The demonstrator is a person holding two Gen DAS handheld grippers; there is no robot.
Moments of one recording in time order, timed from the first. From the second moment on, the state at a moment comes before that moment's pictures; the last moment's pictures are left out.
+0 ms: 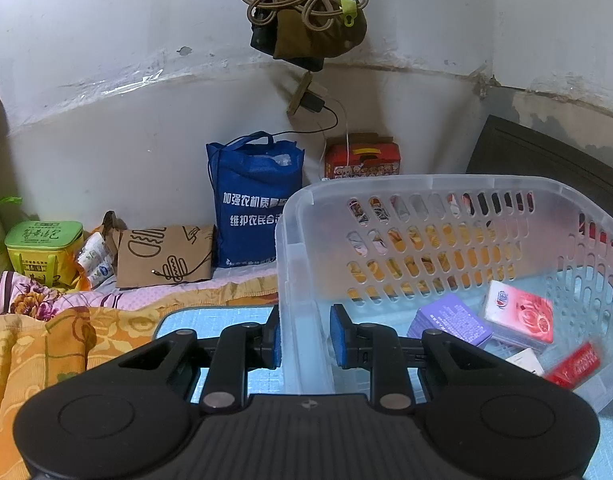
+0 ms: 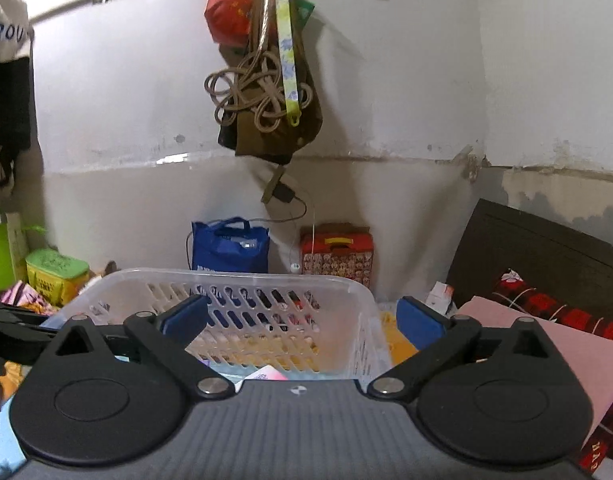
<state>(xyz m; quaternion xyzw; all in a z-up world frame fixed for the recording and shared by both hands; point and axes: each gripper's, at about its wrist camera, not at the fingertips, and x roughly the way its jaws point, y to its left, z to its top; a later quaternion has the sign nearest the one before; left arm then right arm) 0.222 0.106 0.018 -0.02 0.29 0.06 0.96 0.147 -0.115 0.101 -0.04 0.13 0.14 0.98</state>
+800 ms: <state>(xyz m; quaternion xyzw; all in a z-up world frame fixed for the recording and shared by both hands) 0.221 0.105 0.018 -0.02 0.29 0.07 0.96 0.055 -0.138 0.013 0.00 0.25 0.17 0.95</state>
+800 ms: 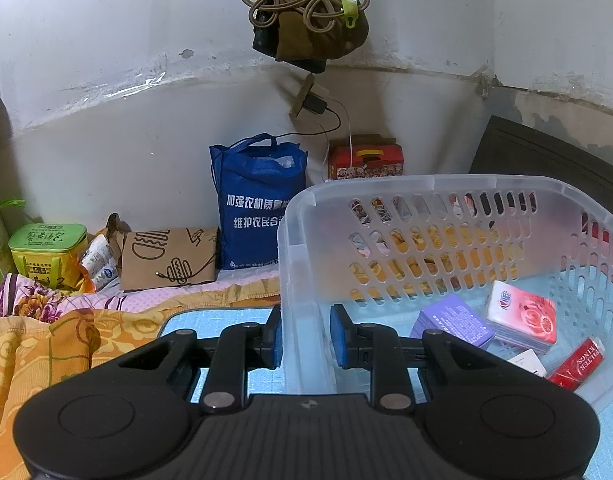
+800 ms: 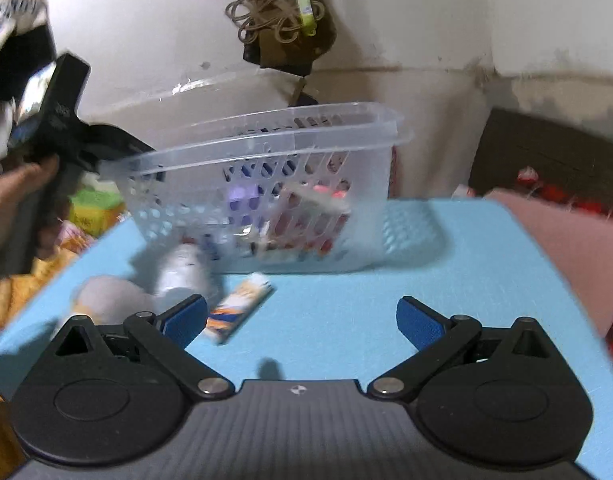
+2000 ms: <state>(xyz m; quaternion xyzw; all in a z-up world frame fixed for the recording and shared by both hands) 0.220 0.105 0.016 -0.02 0.29 0.06 0.96 0.030 -0.008 -0.016 -0.03 0.25 0.27 0.93</state>
